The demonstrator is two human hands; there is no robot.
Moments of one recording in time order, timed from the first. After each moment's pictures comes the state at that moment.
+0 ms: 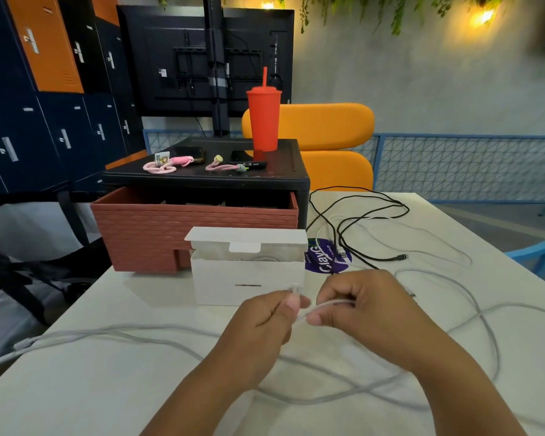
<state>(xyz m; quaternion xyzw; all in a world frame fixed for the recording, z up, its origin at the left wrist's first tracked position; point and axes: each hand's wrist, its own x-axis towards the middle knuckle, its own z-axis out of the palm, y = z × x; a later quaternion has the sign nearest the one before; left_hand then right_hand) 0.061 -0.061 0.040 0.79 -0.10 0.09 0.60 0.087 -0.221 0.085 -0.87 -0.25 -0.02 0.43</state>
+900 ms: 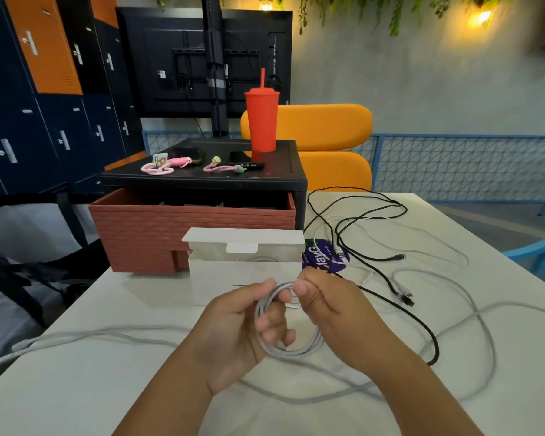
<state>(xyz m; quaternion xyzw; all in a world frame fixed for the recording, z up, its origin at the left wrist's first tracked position) 0.059 -0.051 0.063 0.48 -0.04 -0.13 0.87 0.097 -0.199 0.058 -0.84 -0.32 -0.10 0.43</state>
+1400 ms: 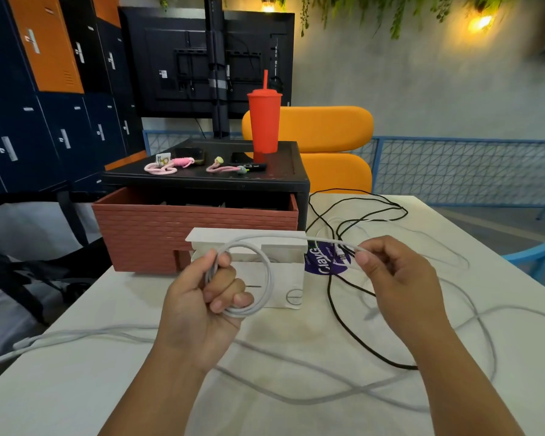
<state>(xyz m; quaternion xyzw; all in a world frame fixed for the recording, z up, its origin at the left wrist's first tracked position) 0.068 -0.024 0.064 0.32 -0.05 0.05 0.94 0.112 -0.236 0.073 -0.80 -0.15 -0.25 0.52</state>
